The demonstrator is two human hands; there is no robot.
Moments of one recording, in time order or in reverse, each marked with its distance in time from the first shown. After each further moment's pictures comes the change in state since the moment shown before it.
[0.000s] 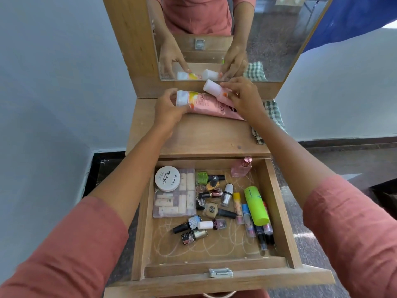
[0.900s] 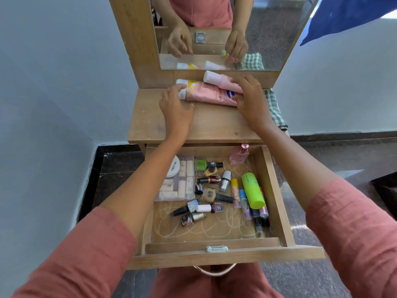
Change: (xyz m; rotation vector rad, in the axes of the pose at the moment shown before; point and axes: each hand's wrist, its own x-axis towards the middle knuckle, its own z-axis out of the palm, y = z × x) left_hand -0.052 -0.001 0.017 0.217 0.196 0.235; right_hand -0.045 -0.003 -0.008 -0.156 0.126 0.004
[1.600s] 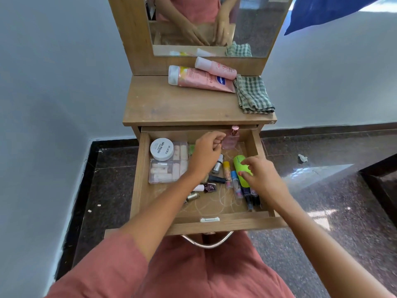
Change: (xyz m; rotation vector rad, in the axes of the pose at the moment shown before) left_hand -0.127 -0.012 0.035 -0.125 -0.432 0.066; right_hand -0.198 -0.007 -0.037 -0.044 -0.502 0.405
